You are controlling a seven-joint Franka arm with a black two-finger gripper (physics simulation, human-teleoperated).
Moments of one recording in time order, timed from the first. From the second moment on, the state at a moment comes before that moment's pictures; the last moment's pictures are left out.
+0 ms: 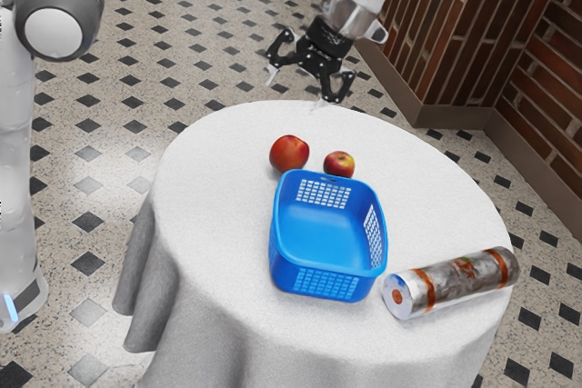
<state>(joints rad) 0.07 0.10 -0.12 -1.31 -0.02 1.09 -1.14</state>
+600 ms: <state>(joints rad) -0.05 0.10 -0.11 -1.33 -0.04 1.28 -1.95</state>
